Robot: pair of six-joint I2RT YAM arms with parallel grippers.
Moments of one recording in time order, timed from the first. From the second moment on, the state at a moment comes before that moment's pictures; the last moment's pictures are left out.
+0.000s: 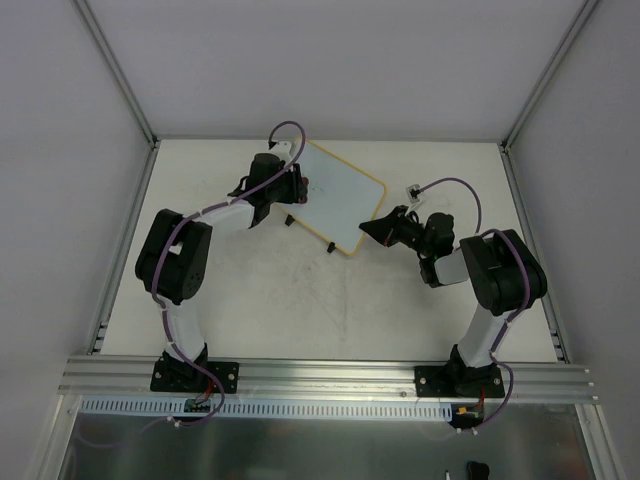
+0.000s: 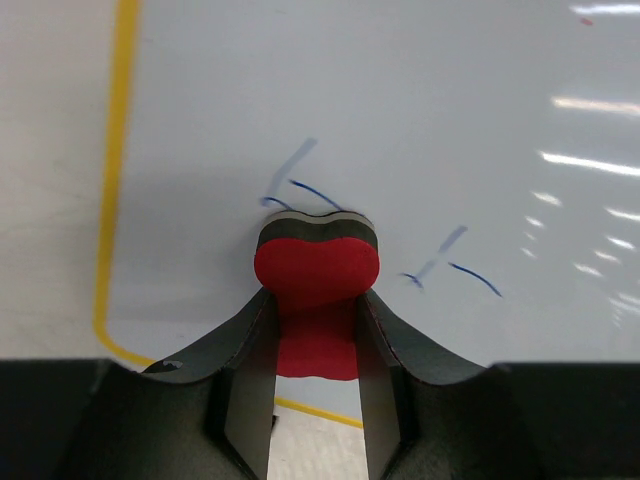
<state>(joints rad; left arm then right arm) -0.39 1.90 1.21 0.21 0.11 -0.28 0.26 1.81 0.54 1.19 -0.68 0.66</state>
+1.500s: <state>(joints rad) -0.28 1.96 1.45 0.09 0.18 -0.25 0.26 1.81 0.54 1.19 -0.68 0.66</state>
